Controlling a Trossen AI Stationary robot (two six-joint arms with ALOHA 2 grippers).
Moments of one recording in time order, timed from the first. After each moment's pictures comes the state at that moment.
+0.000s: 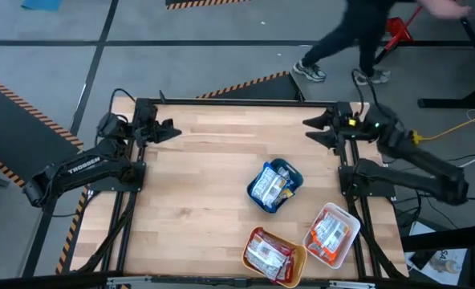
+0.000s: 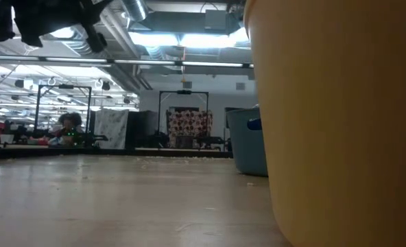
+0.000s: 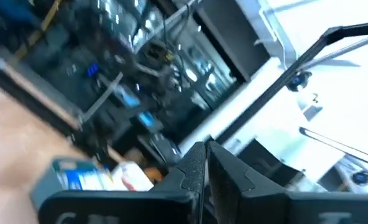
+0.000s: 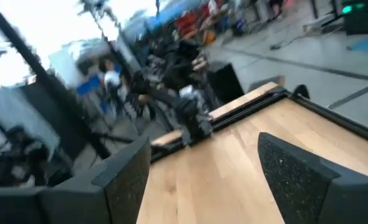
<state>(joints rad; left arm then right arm) 0.73 0.57 0.29 0.75 0.77 -1.17 -0.51 0.61 0.73 -0.15 -0.49 0.44</state>
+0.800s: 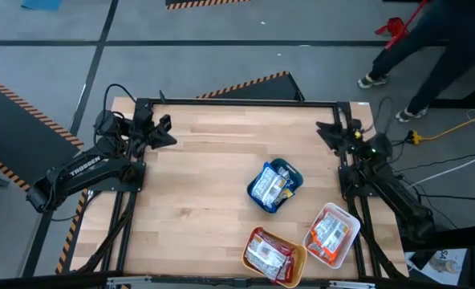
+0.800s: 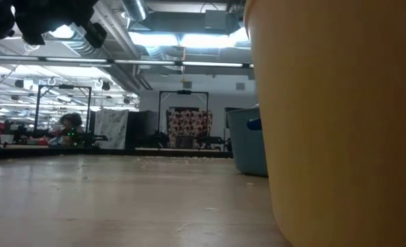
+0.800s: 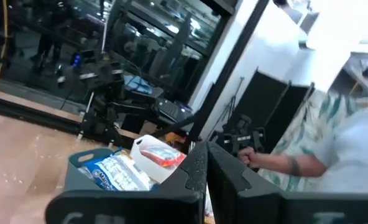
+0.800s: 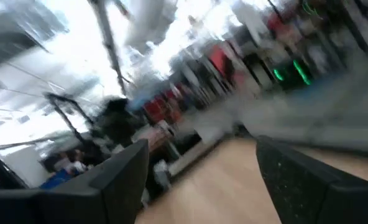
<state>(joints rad) 0.85 0.57 0.31 0.75 1.12 -0.91 -0.95 0.00 0.01 0.35 -0.58 0.77</state>
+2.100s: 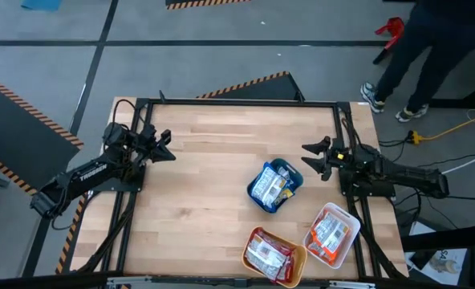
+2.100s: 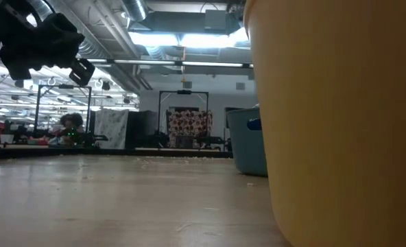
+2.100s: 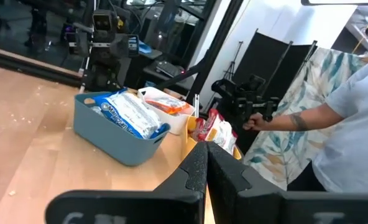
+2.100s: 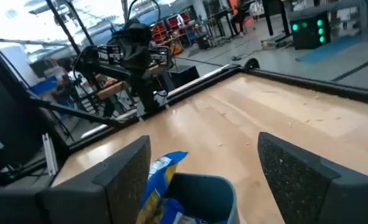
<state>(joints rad) 0.96 0.56 0.01 0.93 1.34 -0.78 -0.18 0.03 0.01 0.02 0.01 0.40</state>
